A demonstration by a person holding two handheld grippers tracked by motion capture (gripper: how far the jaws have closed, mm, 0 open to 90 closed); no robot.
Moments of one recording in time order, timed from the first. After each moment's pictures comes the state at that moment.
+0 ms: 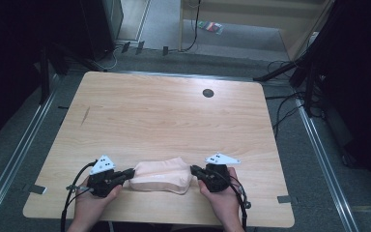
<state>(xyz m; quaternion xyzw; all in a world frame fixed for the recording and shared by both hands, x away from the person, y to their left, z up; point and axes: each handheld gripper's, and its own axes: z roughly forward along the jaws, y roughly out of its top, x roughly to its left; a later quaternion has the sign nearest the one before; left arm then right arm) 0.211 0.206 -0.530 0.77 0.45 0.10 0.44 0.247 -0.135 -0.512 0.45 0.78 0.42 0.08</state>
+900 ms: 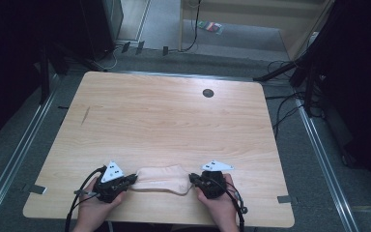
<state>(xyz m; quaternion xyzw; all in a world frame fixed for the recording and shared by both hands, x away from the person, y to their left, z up) 0.208 0.192 -0.549 0.80 0.43 0.14 0.39 0.240 -0.131 -0.541 0.46 0.79 0.39 0.07</state>
